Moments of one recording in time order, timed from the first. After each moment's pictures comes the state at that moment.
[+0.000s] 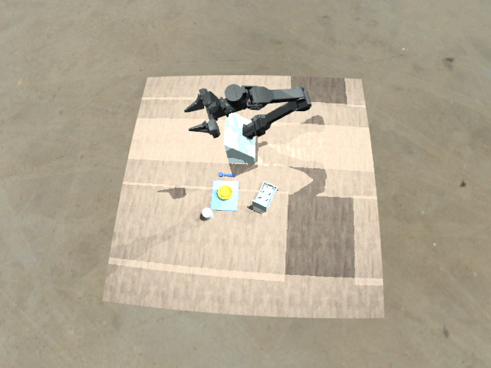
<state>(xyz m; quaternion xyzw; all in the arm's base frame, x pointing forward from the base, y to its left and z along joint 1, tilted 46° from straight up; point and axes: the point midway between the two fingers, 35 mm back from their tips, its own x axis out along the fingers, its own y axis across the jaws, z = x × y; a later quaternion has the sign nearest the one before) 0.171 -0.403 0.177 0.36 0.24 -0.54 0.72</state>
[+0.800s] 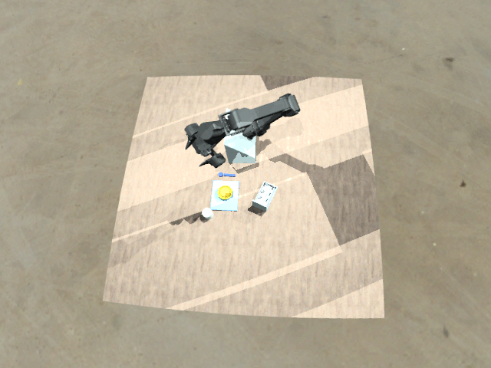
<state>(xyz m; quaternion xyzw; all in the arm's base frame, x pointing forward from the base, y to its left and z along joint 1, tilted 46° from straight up) 0.247 -0.320 0.078 0.32 0.52 -0.25 0.75</state>
